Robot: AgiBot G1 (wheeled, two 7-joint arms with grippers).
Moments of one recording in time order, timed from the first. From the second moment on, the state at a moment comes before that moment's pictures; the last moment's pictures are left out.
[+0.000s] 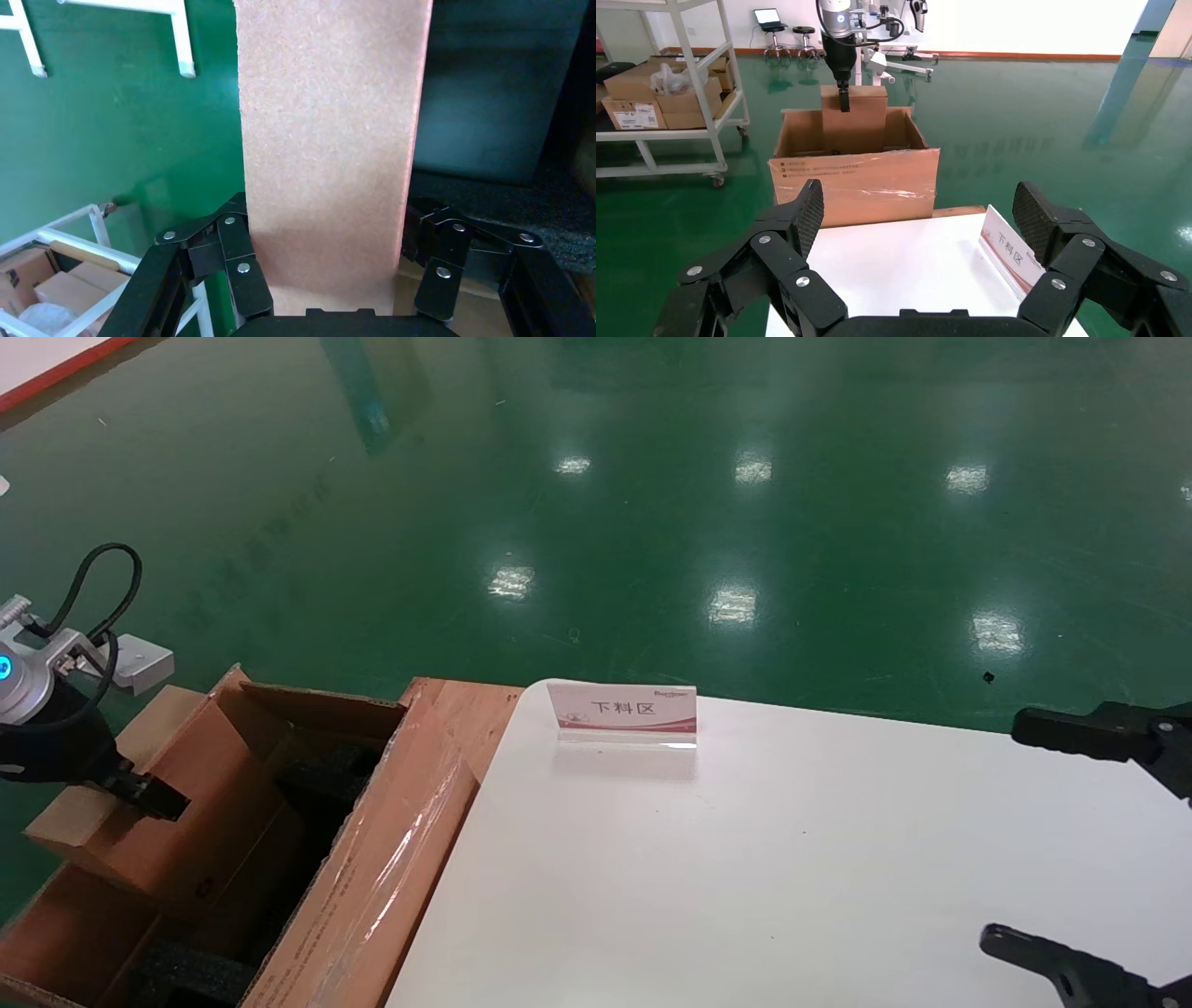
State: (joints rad) left arm -2.43 0.53 2.32 -1.08 1.61 1.26 -1.59; right arm 1.08 -0.60 -0.30 1.28 -0.72 -1.49 0.18
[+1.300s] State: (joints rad) left arm -2.34 0.51 2.35 -1.06 1.60 1.23 -1.64; right arm 1.08 -0.60 -0.30 1.28 -0.71 -1.49 0.17
